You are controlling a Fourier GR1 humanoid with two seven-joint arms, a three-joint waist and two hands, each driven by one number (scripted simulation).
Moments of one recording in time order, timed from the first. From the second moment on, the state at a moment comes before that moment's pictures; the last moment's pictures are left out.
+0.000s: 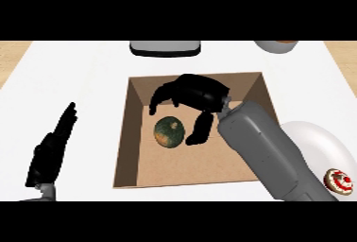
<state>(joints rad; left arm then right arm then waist) 0.02 0.17 0.07 -1.57 -0.20 0.02 0.08 -0.82 -0.11 0.40 -1.19 0.53 0.48 -0.24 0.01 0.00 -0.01</state>
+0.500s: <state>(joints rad) 0.01 0.16 0.06 -1.55 -0.22 0.03 0.08 -0.82 -0.09 0.32 -1.10 0.38 0.40 -0.24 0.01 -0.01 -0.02</state>
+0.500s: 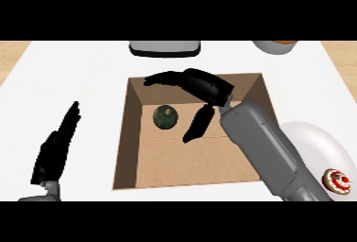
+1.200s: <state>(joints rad) -0.03 0.16 0.06 -1.55 -0.22 0.02 0.10 -1.01 -0.17 -0.11 -0.76 -0.01 0.43 -0.19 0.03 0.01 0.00</state>
